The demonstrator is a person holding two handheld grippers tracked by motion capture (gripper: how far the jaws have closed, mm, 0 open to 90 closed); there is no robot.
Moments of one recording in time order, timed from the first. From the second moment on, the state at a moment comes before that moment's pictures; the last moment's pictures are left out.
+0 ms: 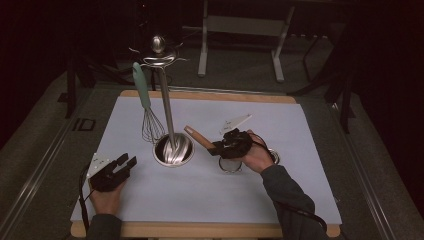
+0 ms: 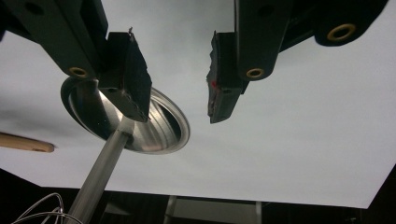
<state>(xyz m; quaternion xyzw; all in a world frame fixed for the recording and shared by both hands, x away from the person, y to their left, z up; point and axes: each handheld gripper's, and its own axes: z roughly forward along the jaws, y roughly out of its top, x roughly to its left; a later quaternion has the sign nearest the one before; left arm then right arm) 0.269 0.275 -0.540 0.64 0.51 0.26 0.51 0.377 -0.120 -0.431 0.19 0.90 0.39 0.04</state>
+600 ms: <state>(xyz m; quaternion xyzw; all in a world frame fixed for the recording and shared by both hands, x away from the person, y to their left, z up) 0.269 0.273 -0.540 0.65 0.51 0.26 0.50 0.374 -0.114 -0.412 0.16 0.89 0.43 0.06</state>
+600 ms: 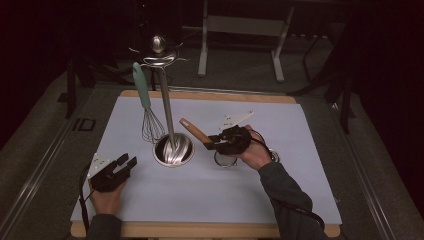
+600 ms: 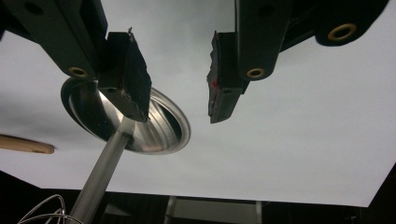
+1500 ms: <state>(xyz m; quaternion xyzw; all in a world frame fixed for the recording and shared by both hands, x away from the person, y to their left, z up) 0.269 0.272 -0.539 0.66 0.50 0.26 0.50 0.361 -0.094 -0.362 0.08 0.86 0.49 0.11</state>
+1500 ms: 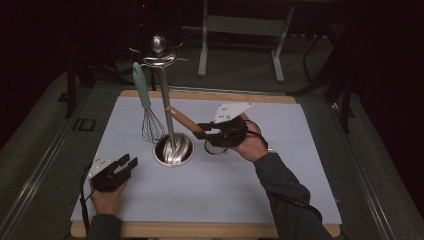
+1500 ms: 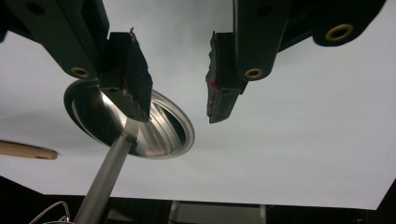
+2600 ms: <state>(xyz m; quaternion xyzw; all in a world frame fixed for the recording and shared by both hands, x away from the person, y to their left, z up) 0.269 0.272 -0.540 0.66 0.50 0.26 0.50 0.351 -0.107 -0.294 0.02 0.83 0.53 0.17</state>
